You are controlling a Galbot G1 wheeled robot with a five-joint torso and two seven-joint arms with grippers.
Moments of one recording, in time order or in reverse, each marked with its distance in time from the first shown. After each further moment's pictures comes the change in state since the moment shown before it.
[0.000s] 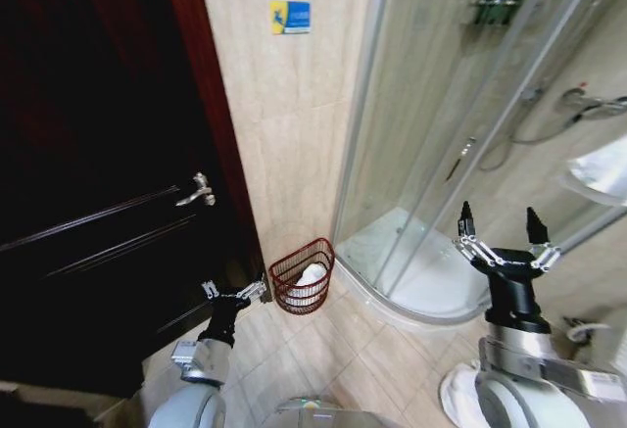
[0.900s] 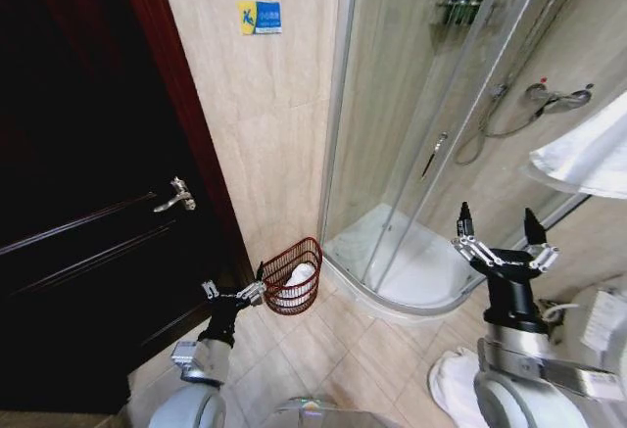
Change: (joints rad) left arm 0.000 0.000 0.000 0.000 0.000 0.000 0.000; right arm -0.001 0.001 0.001 0.000 0.006 -0.006 0.003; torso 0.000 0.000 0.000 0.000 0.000
